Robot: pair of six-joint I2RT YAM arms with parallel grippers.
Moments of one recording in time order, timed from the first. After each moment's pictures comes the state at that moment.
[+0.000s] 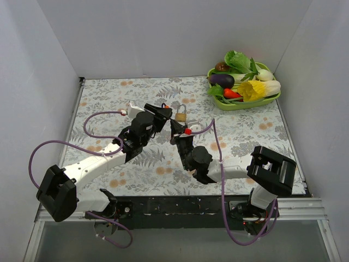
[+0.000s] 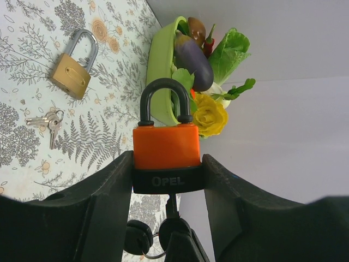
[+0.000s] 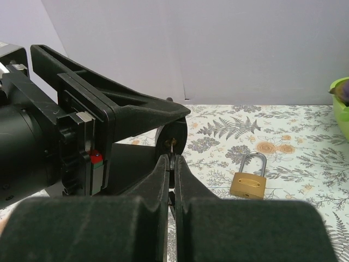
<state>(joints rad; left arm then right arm) -0.73 1.25 0.83 0.14 -0.38 -1.36 1.20 1.62 0.70 1.30 0.84 -0.08</state>
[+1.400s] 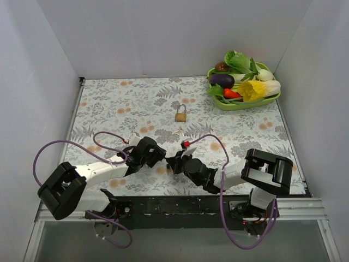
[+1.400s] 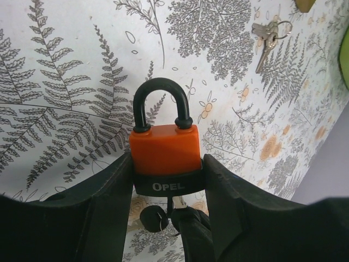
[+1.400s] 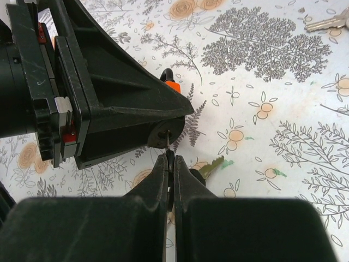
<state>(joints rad) -0.77 1.27 0.51 -0.07 -0.26 -1.44 1.23 1.64 0.46 0.91 0.50 0.58</state>
